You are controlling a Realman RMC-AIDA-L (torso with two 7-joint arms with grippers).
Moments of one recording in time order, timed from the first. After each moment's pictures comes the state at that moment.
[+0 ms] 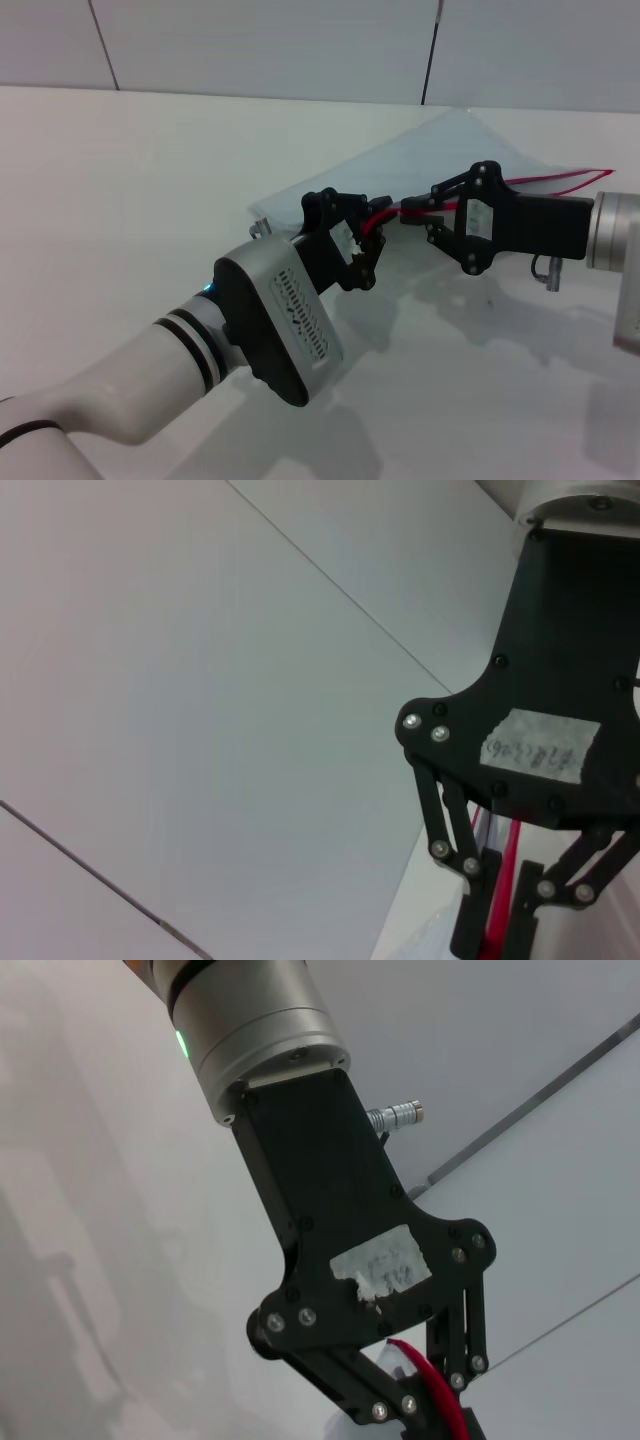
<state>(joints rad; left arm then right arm) -0.28 -2.01 2.38 1.04 2.64 -0.47 -2.29 0.77 2.04 -0.70 -0.33 1.20 1.35 -3.00</state>
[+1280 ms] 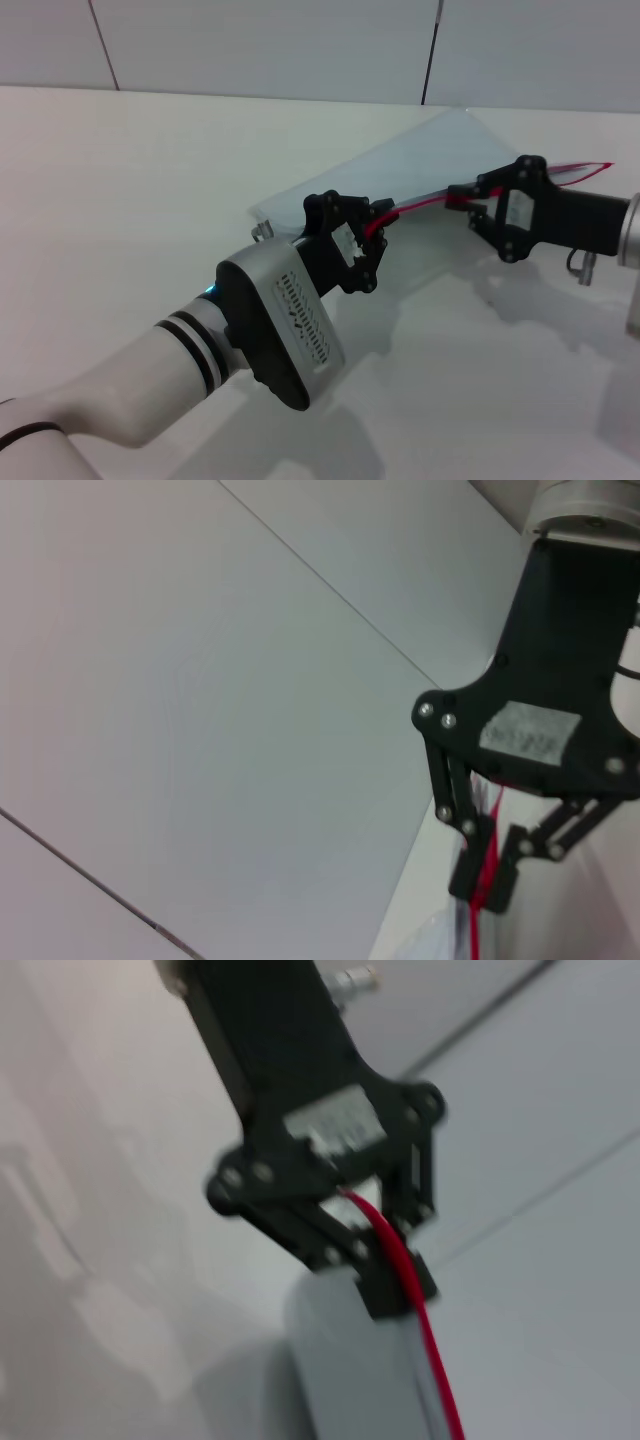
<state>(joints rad) -0.28 -2.01 2.38 1.04 2.64 -0.47 -2.29 0.72 2.03 -0.66 -0.35 1.22 1.26 -3.00</state>
